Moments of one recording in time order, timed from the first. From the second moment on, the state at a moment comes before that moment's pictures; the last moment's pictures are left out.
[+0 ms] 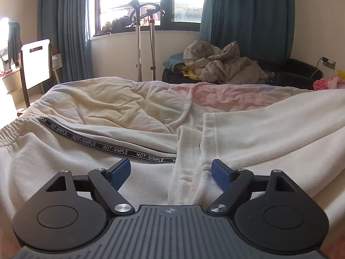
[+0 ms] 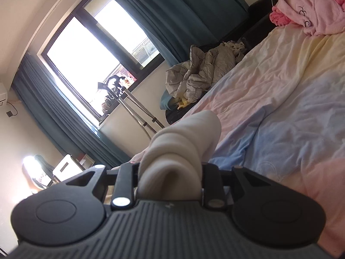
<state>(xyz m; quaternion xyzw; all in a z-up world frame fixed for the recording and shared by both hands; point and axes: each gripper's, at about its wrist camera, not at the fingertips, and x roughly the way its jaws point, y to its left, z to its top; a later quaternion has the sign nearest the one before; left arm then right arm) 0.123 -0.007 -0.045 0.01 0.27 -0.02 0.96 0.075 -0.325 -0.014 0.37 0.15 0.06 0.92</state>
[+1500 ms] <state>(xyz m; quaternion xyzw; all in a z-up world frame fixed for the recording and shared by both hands) 0.087 0.056 0.000 -0.01 0.22 -0.03 0.98 0.052 -0.323 0.017 0.20 0.03 -0.06 0.98</state>
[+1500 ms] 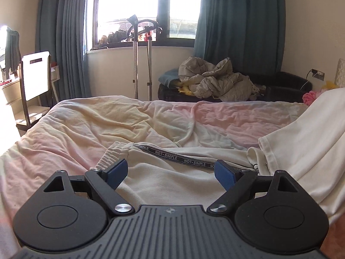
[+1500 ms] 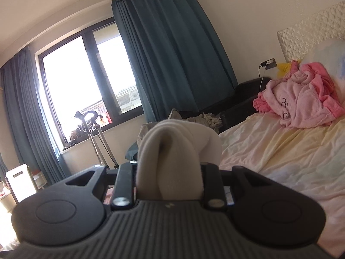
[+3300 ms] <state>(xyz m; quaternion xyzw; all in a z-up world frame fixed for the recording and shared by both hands) 0.068 0.128 -0.015 -0.03 0.26 0.00 0.96 0.042 -0.122 -0.058 -0.05 0.20 0.23 0.95</state>
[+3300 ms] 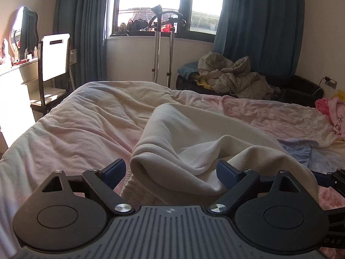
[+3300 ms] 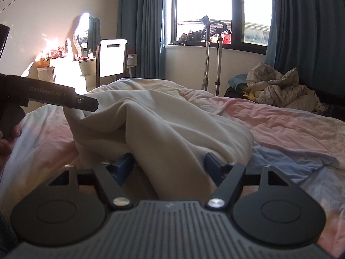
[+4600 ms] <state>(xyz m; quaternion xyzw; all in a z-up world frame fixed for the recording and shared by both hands) 0.093 0.165 -0.024 -0.15 0.28 0.05 0.95 0.037 -0.141 -0.062 0.00 0.25 0.14 0.96</state>
